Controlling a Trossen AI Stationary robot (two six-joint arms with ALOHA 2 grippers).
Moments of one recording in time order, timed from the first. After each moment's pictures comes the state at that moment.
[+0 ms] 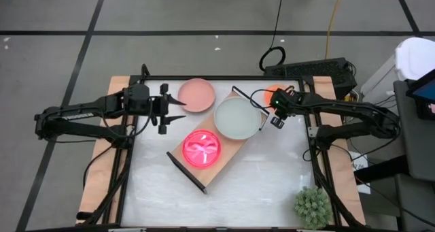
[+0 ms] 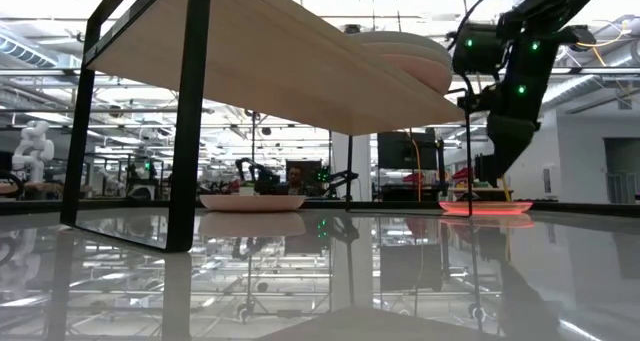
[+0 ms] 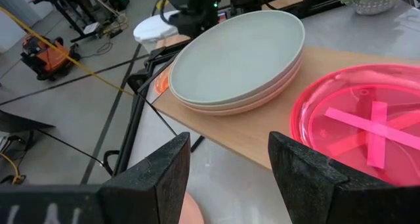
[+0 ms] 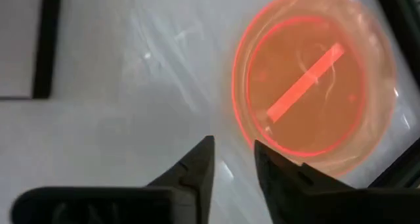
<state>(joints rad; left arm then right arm) 0.20 0.87 0.84 -0.37 0.08 0.41 -0.49 1.15 0.64 -0.73 0.26 0.04</state>
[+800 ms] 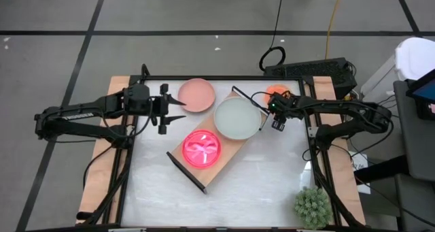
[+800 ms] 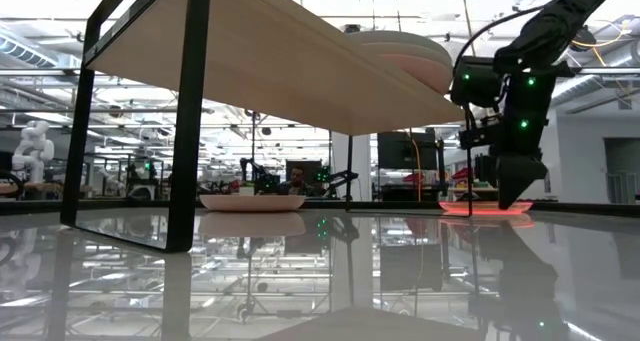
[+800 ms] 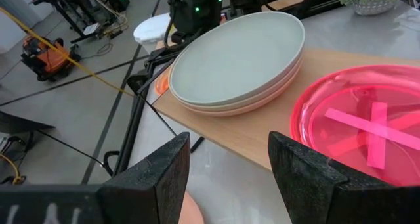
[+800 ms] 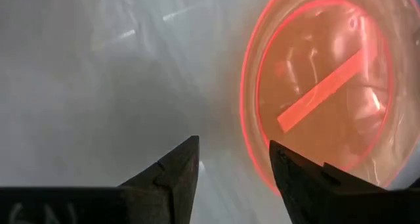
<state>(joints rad) 0.20 0.87 0.84 -0.36 0.08 0.41 -0.52 1.28 0.53 -0.55 0.31 -0.16</state>
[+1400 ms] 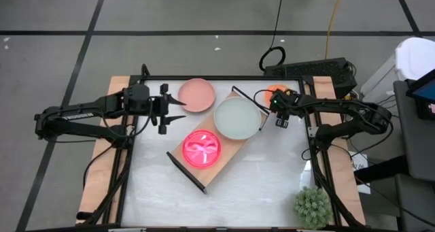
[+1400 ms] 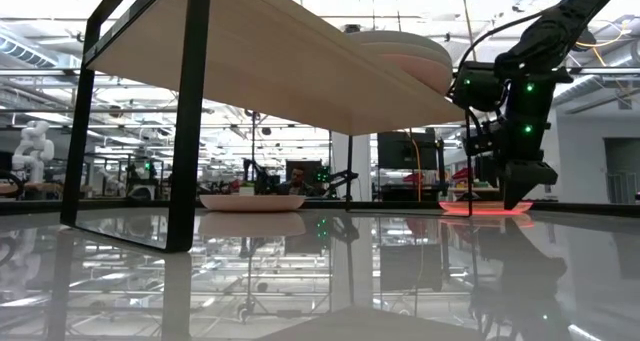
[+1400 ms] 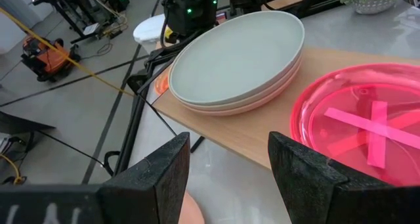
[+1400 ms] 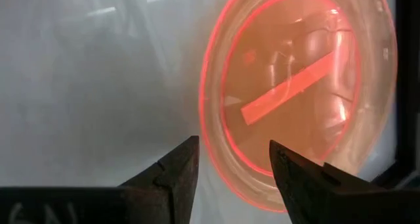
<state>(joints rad) 0.20 0.87 0.84 -0.36 0.08 0.41 -0.60 1.28 0.51 -0.50 0.36 -0.38</state>
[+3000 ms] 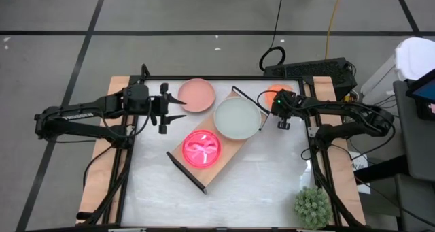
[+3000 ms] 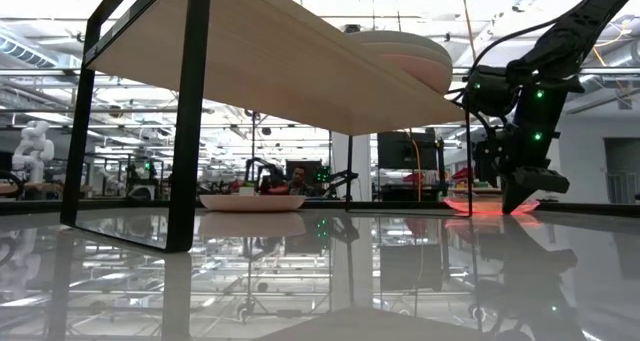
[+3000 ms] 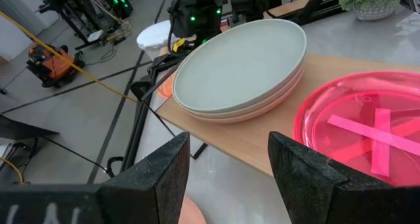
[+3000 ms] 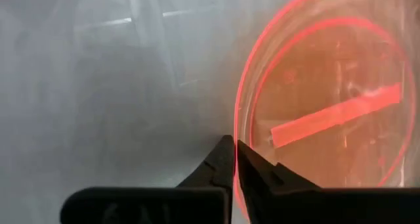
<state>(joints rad) 0.20 0.87 0.84 -0.34 0.08 0.42 -0.66 1.27 0.42 -0.39 0.28 -0.53</state>
